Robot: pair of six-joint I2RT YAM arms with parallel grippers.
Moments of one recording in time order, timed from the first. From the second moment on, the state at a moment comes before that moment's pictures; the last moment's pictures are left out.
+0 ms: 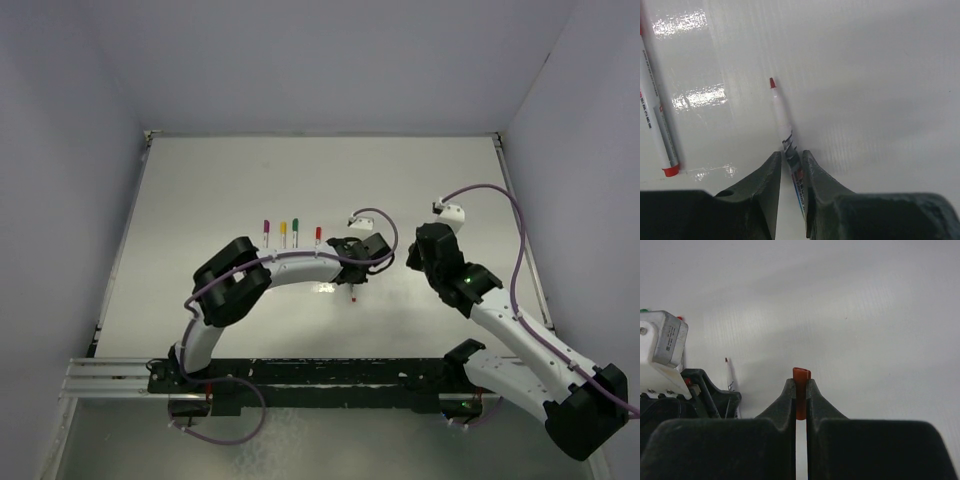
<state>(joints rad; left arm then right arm) -1.07 2.08 1.46 -0.52 -0.45 -0.83 0.54 0.91 0.68 -0.43 0.47 0.58</state>
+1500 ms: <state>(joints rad) -1.05 1.08 0.59 0.19 -0.14 -0.52 0.54 0.64 0.54 -0.07 0.23 0.59</state>
